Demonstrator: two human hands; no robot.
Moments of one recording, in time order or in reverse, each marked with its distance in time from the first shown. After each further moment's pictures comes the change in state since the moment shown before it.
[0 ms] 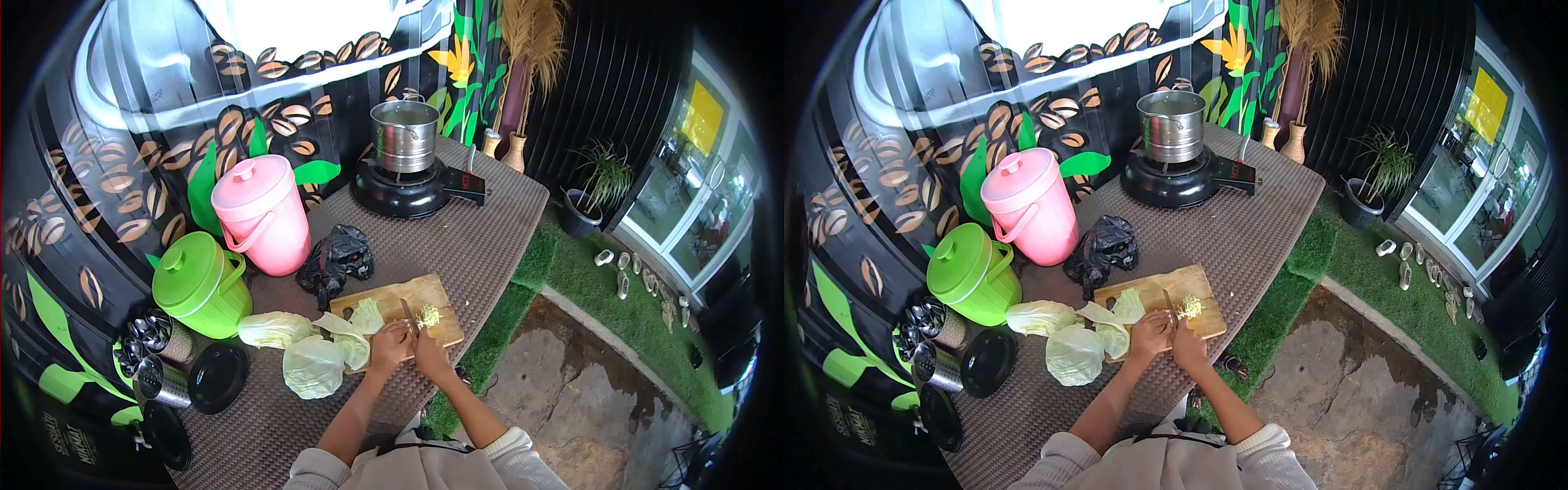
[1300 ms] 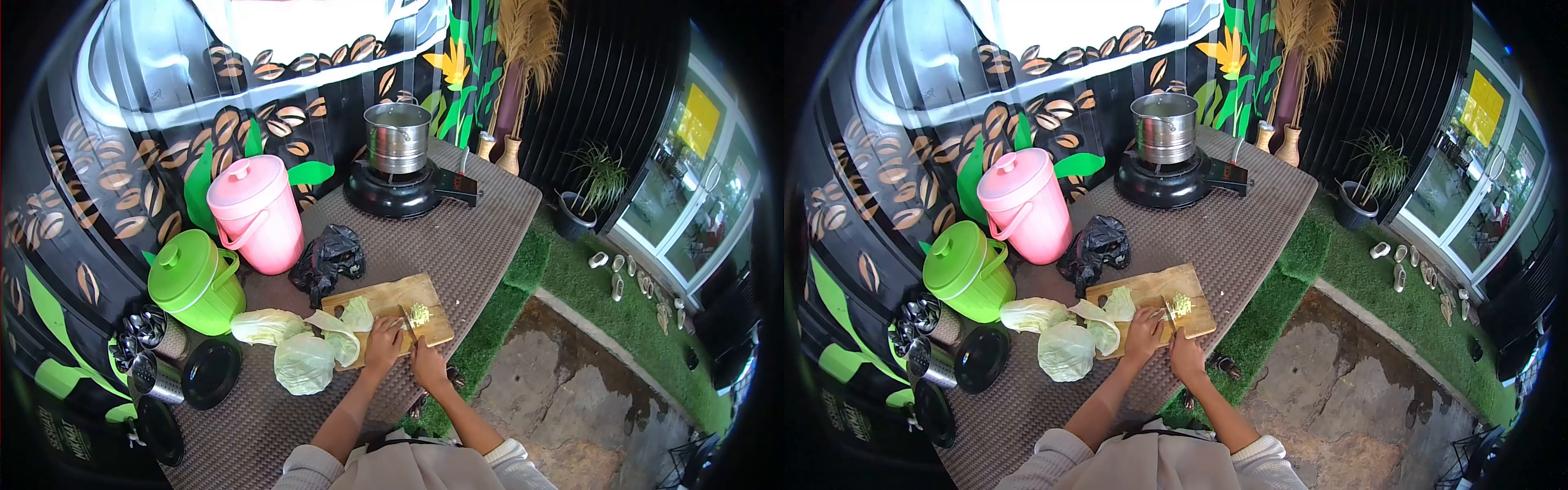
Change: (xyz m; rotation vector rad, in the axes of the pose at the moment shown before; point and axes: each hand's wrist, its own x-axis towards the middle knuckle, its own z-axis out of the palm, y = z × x) left_hand -0.010 0.013 0.005 0.142 -0.008 0.092; right_hand -0.035 0.015 -0.004 -0.007 0.073 -0.012
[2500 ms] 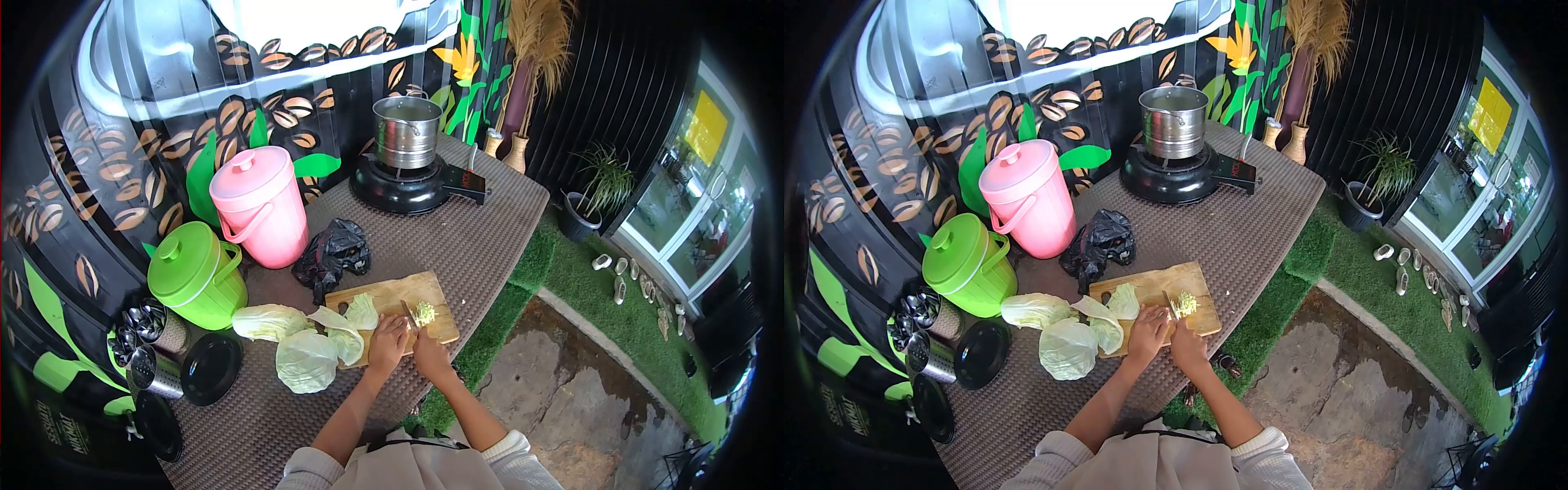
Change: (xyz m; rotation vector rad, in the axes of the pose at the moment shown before) left_hand -0.001 0.001 -0.002 0.013 -0.001 0.009; right_hand 0.021 -0.011 -0.011 -0.080 -0.128 -0.021
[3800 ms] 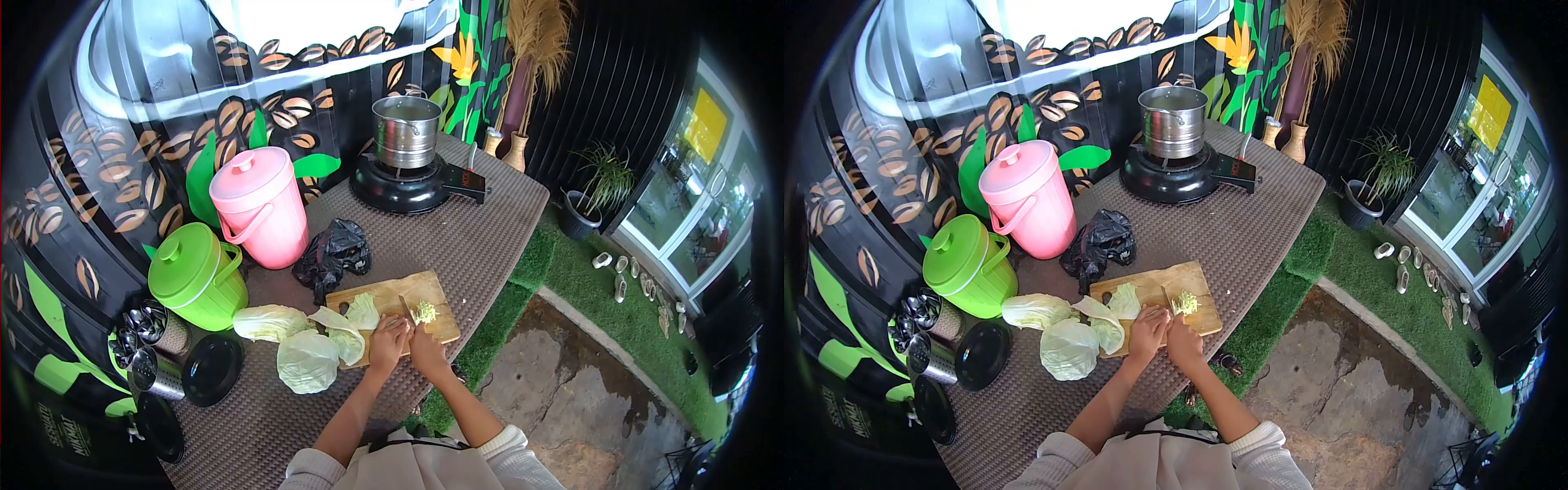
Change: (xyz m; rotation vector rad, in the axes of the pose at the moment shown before) left_hand 0.000 -0.005 0.002 -0.084 0.018 -0.061; right_hand 0.012 -0.006 0.014 -0.073 0.096 -0.014
